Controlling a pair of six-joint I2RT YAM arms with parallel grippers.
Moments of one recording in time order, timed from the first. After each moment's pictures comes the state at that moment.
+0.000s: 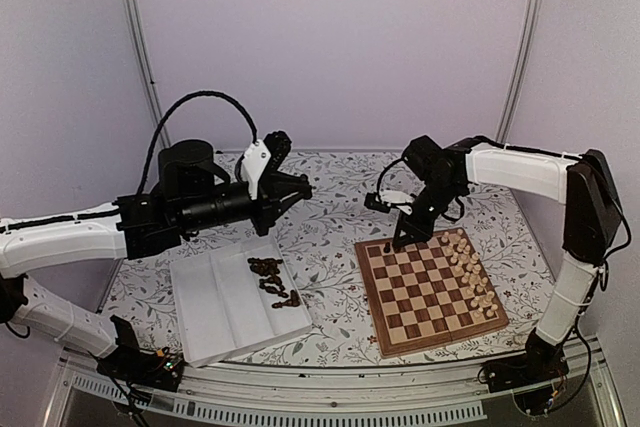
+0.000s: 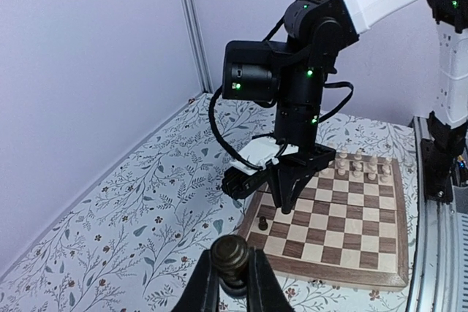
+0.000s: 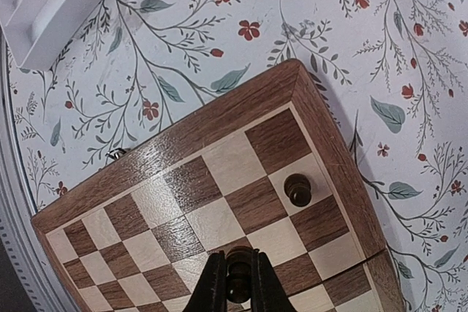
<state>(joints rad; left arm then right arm) -0.95 1.23 0.91 0.16 0.06 0.14 0.60 1.80 1.40 -0.90 -0.35 -0.59</state>
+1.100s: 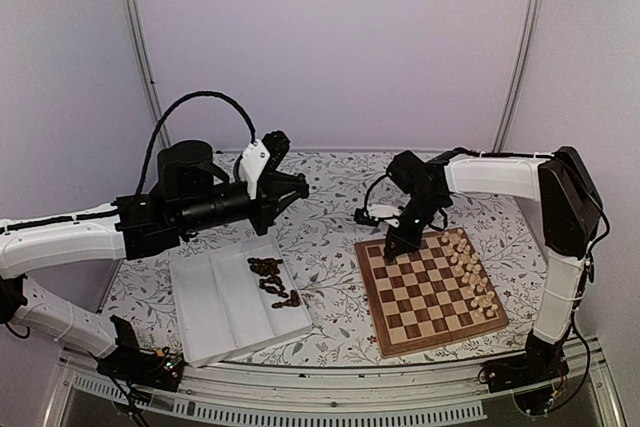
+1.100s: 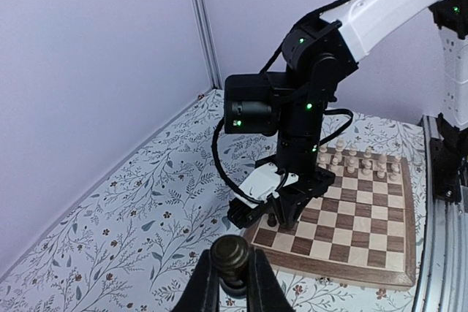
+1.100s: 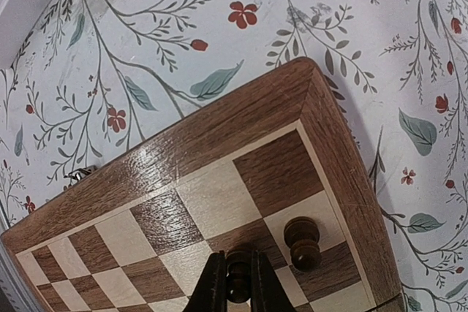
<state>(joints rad) -0.95 1.22 0.90 0.15 0.02 0.15 0.64 1.93 1.40 -0.84 -0.29 -0.59</state>
